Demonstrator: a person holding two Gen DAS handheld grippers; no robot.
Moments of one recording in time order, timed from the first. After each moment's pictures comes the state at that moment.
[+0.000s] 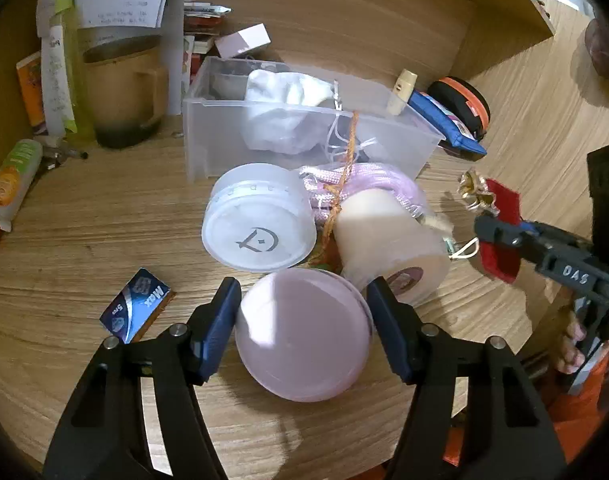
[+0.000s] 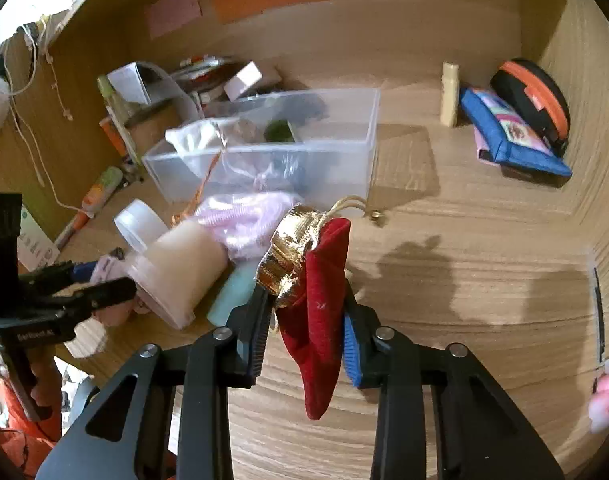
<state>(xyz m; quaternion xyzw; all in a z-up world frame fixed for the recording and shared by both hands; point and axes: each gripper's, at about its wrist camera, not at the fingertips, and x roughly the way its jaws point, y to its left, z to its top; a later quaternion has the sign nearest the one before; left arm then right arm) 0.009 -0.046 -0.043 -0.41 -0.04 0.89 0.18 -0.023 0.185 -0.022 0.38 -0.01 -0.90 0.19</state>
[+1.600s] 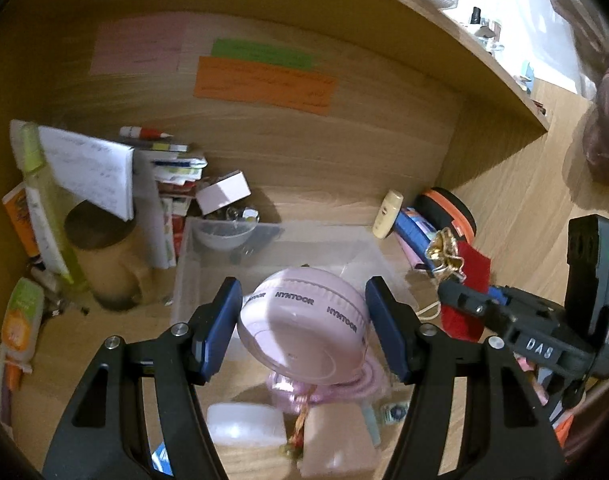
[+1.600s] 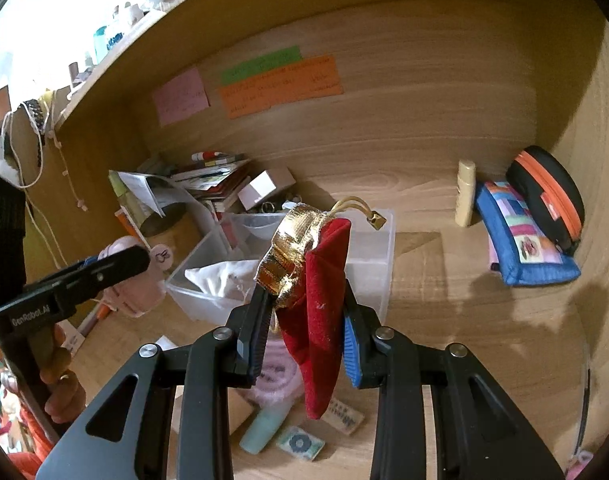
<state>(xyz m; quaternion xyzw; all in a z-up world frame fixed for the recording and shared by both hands) -0.059 -0.030 0.071 -0.28 -0.06 0.94 0.19 -0.076 0.171 0.054 0.30 -0.05 -0.93 0.21</state>
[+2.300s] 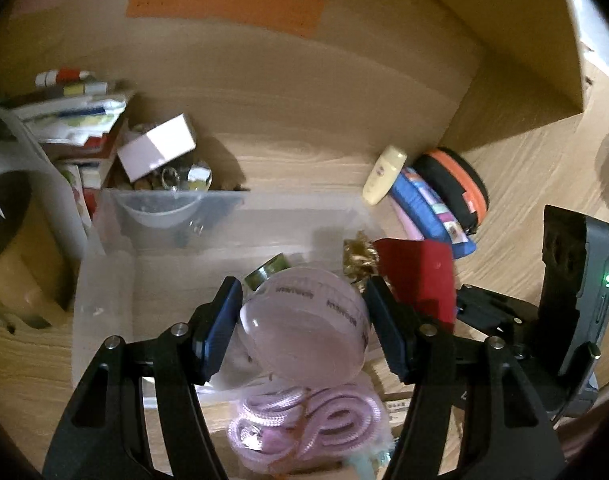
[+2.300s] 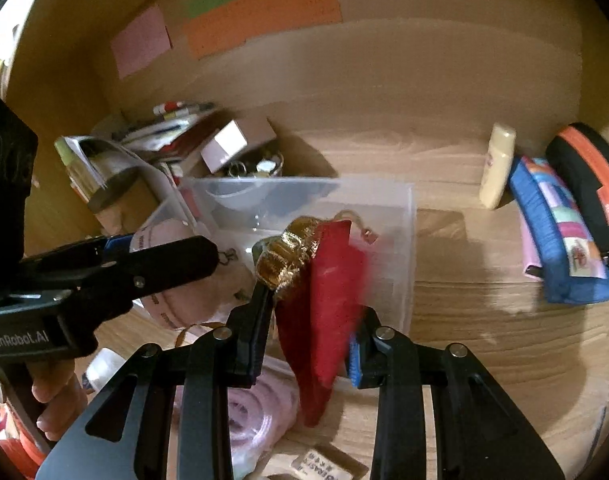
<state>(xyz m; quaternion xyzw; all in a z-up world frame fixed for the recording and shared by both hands) -0.145 0.013 0.029 -0.38 -0.07 0.89 0.24 -0.157 0.147 0.005 0.38 -0.02 -0.90 0.20</state>
